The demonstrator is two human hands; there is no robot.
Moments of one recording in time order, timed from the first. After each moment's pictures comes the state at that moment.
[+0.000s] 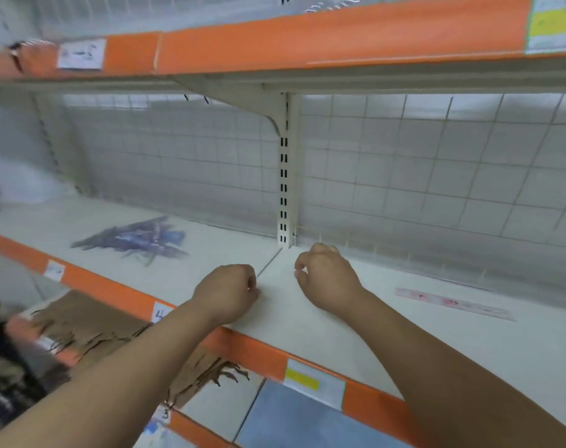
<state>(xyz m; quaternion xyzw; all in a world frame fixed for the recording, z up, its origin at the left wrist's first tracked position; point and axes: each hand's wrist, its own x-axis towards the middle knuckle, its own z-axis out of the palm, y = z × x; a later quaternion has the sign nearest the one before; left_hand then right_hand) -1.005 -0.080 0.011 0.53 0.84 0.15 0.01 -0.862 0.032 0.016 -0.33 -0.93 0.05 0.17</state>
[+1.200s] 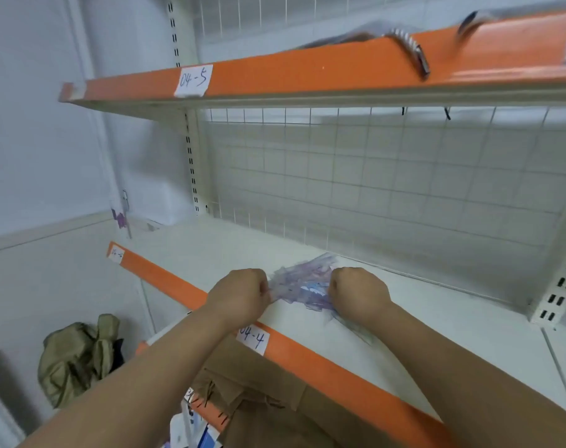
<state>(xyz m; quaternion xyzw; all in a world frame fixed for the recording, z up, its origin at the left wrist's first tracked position) -1.419 -0.191 0.023 0.46 0.87 0.18 0.01 -1.288 -0.040 0.014 -0.37 -0.92 0.03 0.09</state>
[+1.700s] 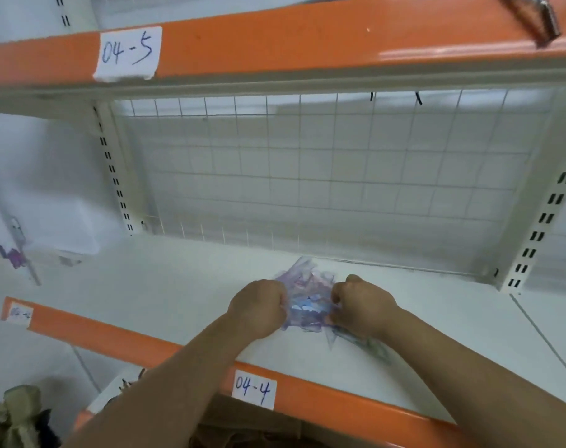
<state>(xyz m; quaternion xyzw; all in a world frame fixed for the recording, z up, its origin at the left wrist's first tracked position) -1.459 -0.109 0.012 0.59 0.80 0.11 0.10 -1.305 -0.018 -0.003 -0.45 -0.89 0.06 0.03</state>
